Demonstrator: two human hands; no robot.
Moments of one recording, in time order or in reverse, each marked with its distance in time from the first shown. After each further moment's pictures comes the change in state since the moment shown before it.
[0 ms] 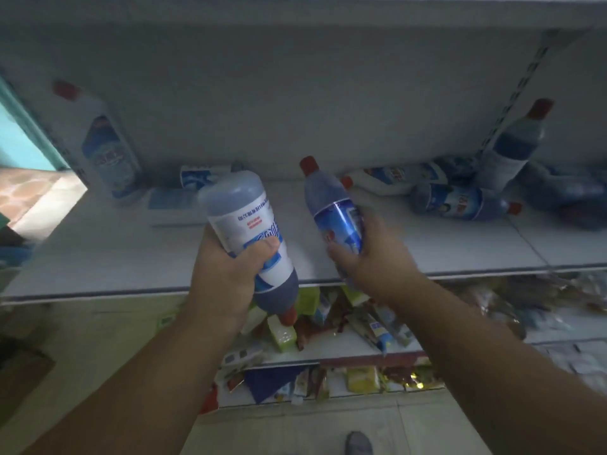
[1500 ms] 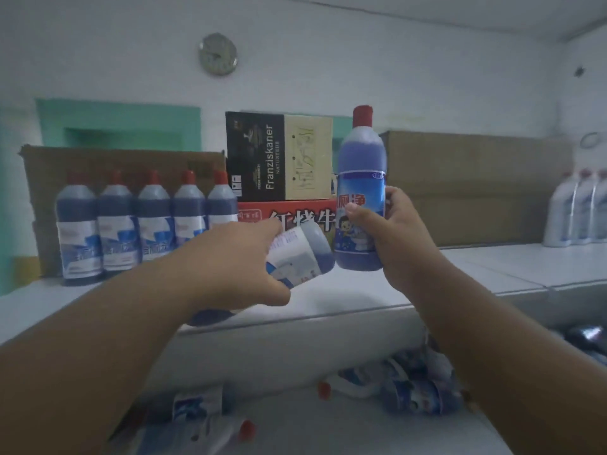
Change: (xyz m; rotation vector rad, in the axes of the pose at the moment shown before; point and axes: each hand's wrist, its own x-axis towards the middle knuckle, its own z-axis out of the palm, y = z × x) left_hand 0.035 0.331 0.035 1.408 -0.367 0.700; right_hand 0.036 -0.227 -0.232 0.741 0.393 -0.310
